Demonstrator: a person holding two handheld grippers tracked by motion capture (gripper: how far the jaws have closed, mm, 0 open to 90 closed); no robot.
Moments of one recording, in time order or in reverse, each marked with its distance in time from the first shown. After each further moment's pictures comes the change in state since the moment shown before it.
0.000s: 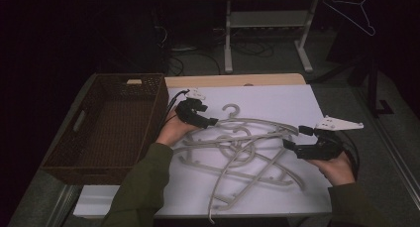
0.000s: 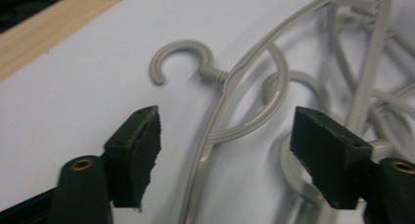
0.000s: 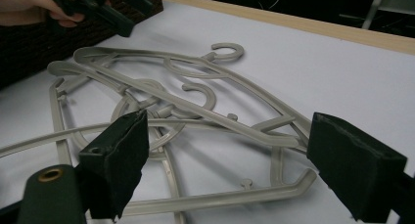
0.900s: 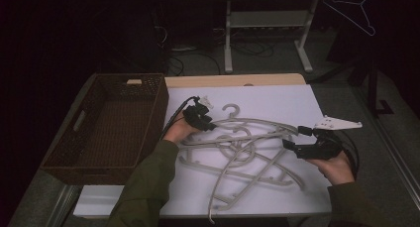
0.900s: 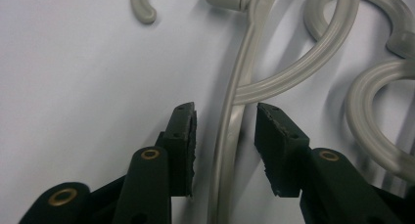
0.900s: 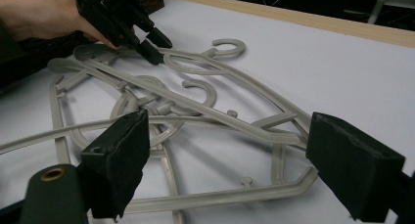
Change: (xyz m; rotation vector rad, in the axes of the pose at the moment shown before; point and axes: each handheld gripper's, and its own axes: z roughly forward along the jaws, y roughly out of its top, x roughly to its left) left arm 0.011 -0.016 0.046 0.165 -0.020 0.090; right arm -0.004 -0.002 0.003 0.014 0.013 0.011
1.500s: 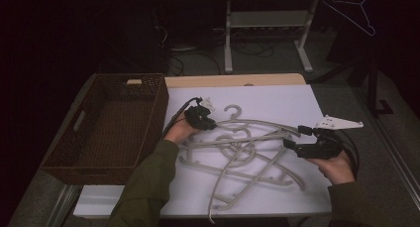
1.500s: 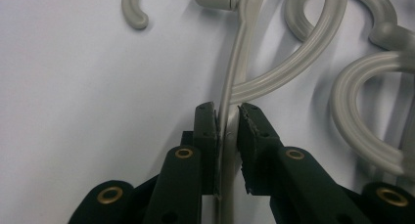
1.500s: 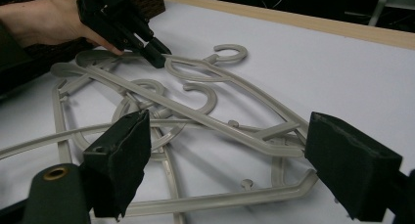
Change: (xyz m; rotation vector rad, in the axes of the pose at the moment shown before) left arm -0.003 0.002 0.001 -0.001 -0.022 0.081; right arm -0.001 0.000 -0.001 -0.012 0.005 0.003
